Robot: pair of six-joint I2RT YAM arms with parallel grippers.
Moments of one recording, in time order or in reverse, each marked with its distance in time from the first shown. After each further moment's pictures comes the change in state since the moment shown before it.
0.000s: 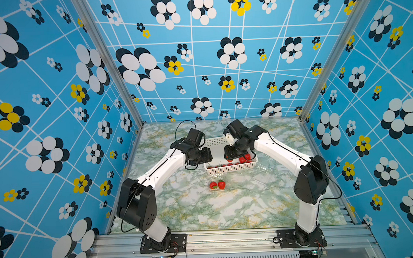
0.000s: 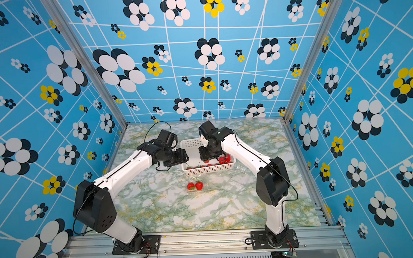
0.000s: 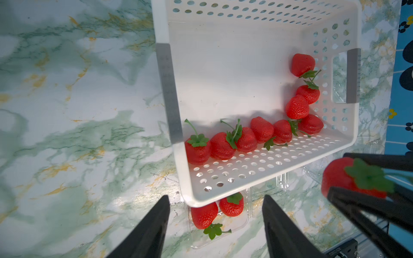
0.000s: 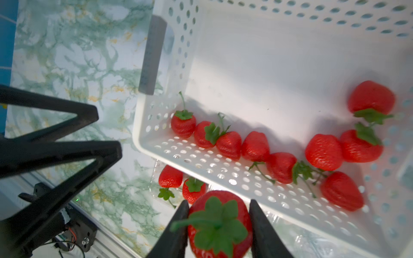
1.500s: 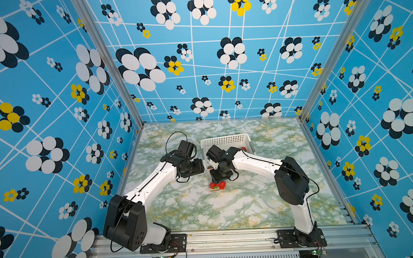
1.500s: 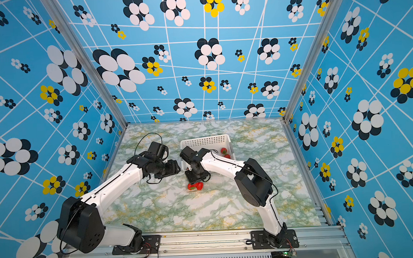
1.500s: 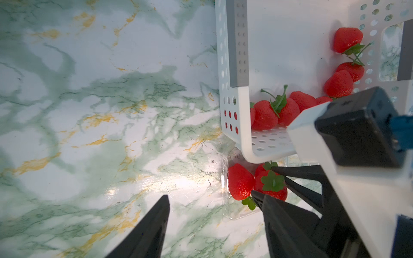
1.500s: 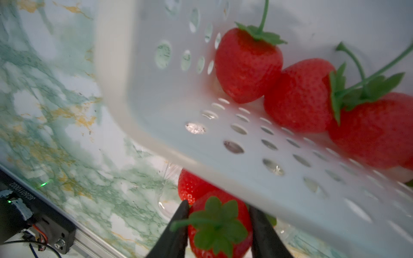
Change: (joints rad) left arm 0.050 -0.167 -0.232 0.027 -0.006 0.016; right arm 0.198 0.163 -0.090 0.108 0.004 0.108
